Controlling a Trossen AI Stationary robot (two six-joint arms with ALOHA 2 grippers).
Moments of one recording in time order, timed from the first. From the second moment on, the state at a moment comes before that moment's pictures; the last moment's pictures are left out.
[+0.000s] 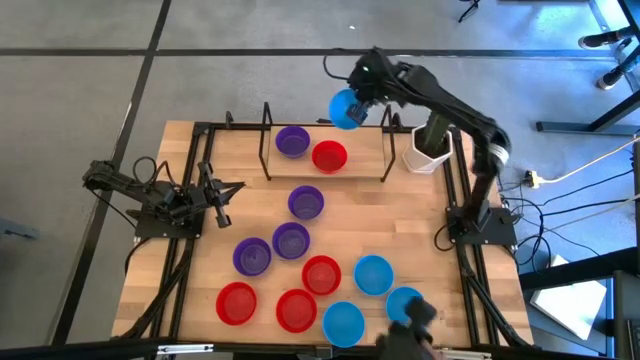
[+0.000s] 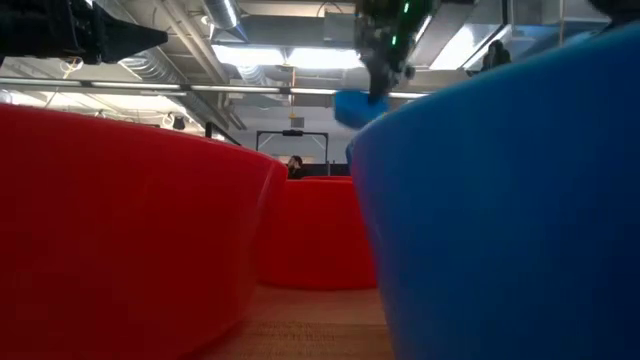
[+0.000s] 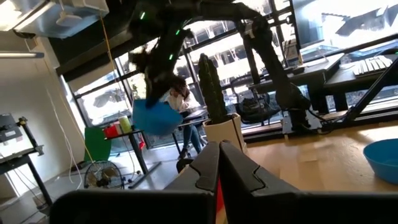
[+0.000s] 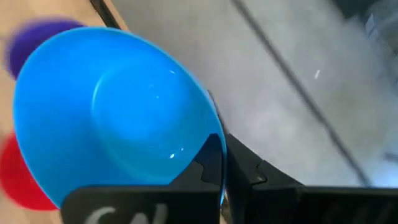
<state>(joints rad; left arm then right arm) -0.36 0.14 0.09 0.30 -0.72 0.47 -0.65 1.79 1.98 -0.99 0.22 -0.22</state>
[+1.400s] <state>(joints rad) -0.36 0.13 0.09 0.30 -0.72 0.49 -0.76 2.04 1.97 -1.20 0.10 -0.01</state>
